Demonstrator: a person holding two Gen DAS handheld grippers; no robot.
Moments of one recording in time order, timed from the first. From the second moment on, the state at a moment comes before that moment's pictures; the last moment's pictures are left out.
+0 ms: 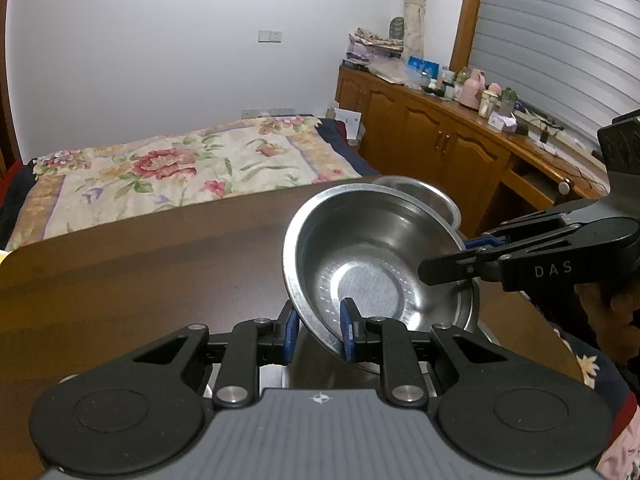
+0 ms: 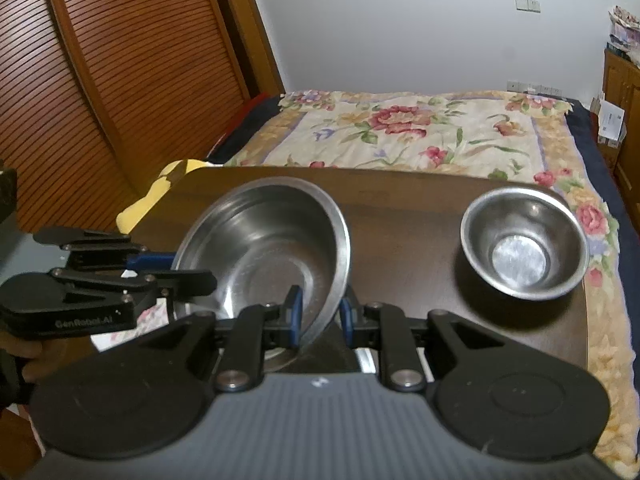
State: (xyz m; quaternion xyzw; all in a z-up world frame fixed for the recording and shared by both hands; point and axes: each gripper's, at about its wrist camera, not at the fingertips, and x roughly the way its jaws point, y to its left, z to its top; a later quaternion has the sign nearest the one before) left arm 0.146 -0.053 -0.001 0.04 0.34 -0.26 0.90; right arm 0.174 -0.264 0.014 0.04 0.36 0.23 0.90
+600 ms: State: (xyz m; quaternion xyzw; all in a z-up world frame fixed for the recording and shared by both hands) left arm 0.107 -0.056 -0.035 0.07 0.33 -0.26 0.90; right arm 0.136 -0.266 -0.014 0.06 0.37 0.23 0.90
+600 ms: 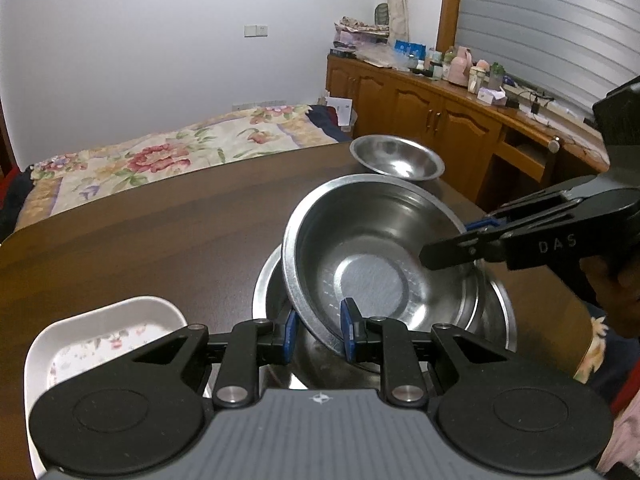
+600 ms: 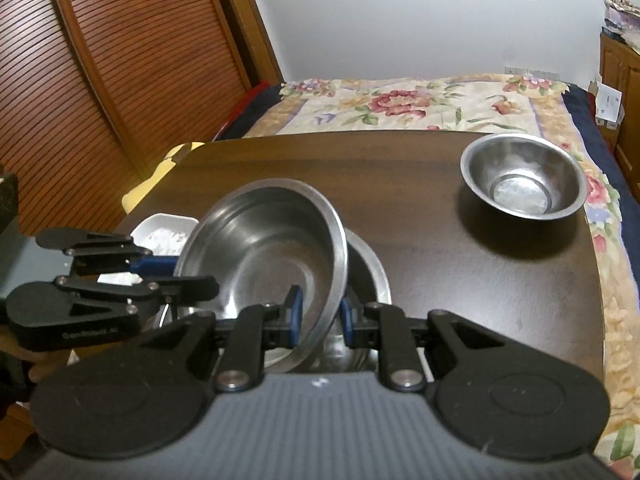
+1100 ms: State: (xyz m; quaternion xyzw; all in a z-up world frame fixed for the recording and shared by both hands) left arm 0.096 -0.067 -0.045 0.13 0.30 -0.24 0.91; right arm 0.125 -0.255 -0.024 0.00 0.32 0.20 0.93
